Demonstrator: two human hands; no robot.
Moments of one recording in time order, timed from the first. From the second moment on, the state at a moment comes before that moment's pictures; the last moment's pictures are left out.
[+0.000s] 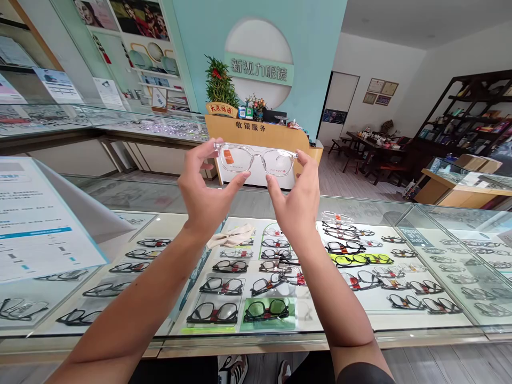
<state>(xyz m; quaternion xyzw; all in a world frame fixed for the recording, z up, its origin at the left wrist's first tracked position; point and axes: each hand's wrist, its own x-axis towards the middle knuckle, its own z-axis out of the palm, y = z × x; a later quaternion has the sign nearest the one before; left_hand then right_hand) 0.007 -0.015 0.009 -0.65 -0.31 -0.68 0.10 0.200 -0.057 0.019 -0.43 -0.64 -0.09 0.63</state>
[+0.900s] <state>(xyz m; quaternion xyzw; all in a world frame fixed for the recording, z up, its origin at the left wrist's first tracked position) 0.013 -0.020 0.009 -0.64 -0.34 -0.68 0.15 0.197 -0.061 0.026 -0.47 -0.60 -0.01 0.65</state>
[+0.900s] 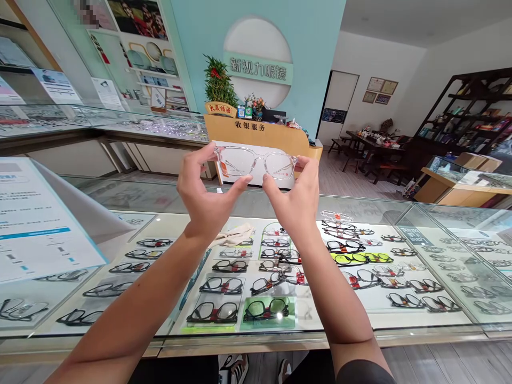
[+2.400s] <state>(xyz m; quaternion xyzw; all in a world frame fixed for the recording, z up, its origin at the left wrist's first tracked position) 0.009 -0.018 0.011 -0.64 -0.31 -0.67 0.18 0.192 -0.050 0.017 -0.44 -0.58 -0.01 0.68</state>
